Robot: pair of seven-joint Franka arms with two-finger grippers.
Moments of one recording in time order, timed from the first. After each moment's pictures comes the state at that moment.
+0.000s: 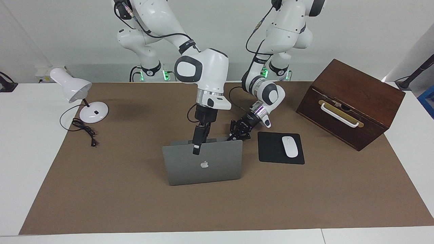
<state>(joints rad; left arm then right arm) -0.51 0.32 -0.03 -2.29 -2.53 2.40 -0.27 0.44 0.38 0.11 -1.59 -0.90 2.34 -0.22</state>
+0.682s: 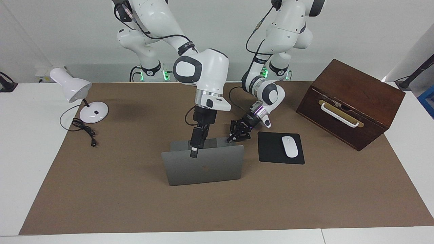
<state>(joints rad) -0.51 0.32 -0.03 -2.29 -2.53 2.40 -0.27 0.43 0.41 0.11 -1.54 -0.92 2.32 -0.22</state>
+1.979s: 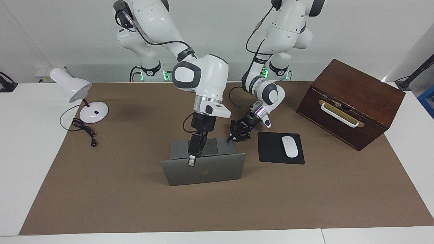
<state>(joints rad) -0.51 0.32 -0.03 -2.29 -2.53 2.40 -0.27 0.41 0.48 0.11 -1.44 -0.97 2.32 -0.24</state>
